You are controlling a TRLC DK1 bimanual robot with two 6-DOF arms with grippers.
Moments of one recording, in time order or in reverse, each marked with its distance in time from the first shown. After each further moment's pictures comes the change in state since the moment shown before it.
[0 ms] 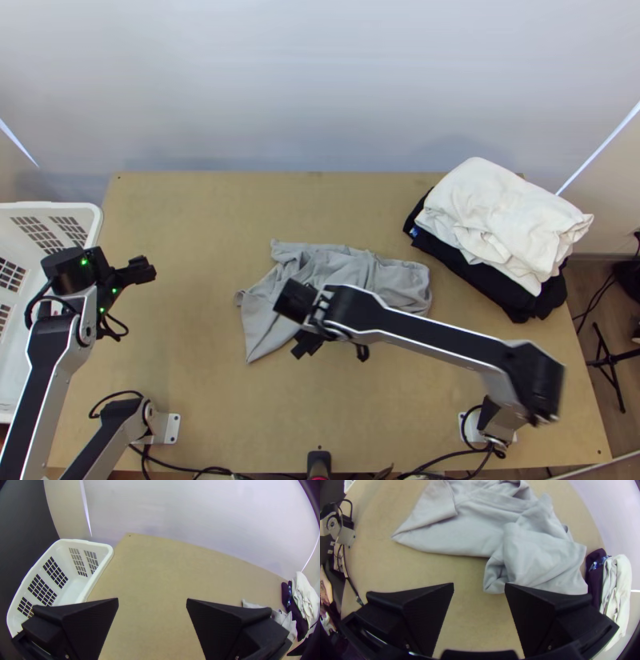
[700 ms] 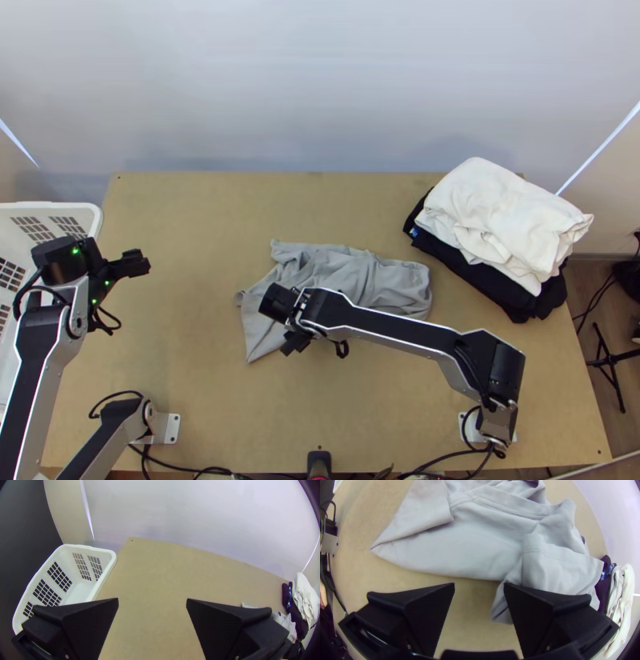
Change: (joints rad) left arm 0.001 0.026 0.103 -0.082 -0.021 0.018; right arm -0.009 0.158 0.017 0.120 0.040 -0.015
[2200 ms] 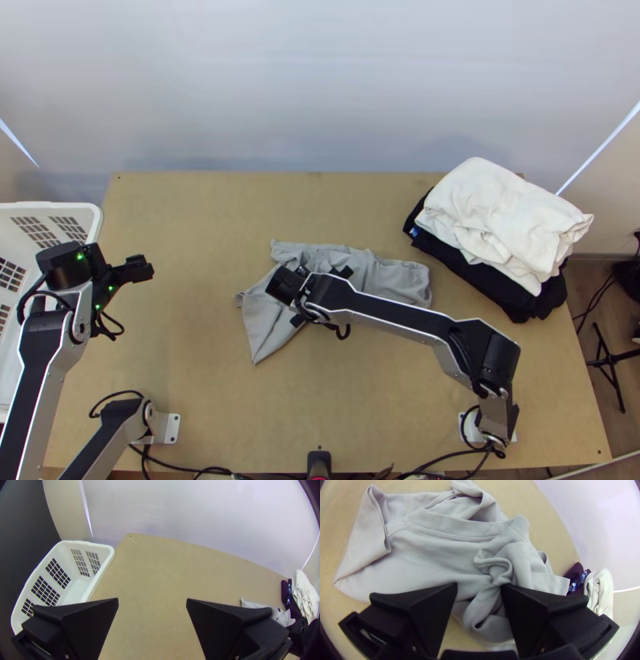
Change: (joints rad) left arm -0.018 -0.025 -0.033 -0.011 -0.001 -0.013; right arm -0.078 0.035 0.000 0.093 0.262 -0.093
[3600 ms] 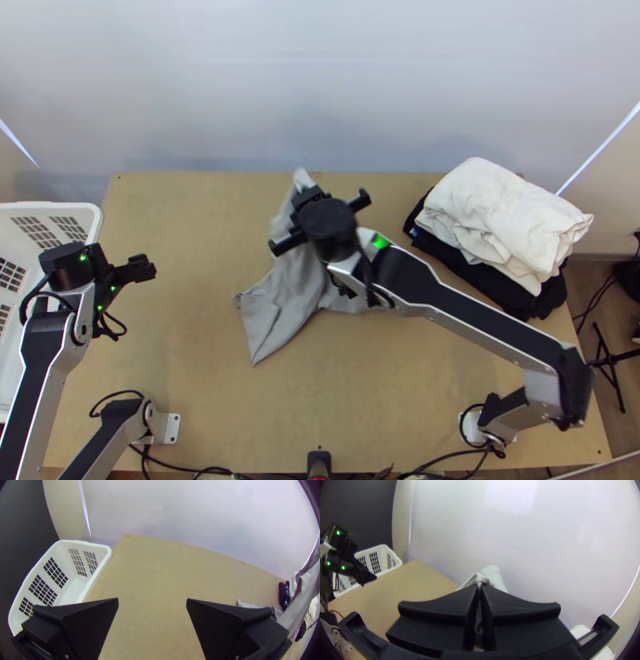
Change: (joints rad) left arm -0.021 -0.005 -0.007 0.009 -0.001 -0.029; right arm -0.027 -0.328 0.144 0.553 0.095 -0.292
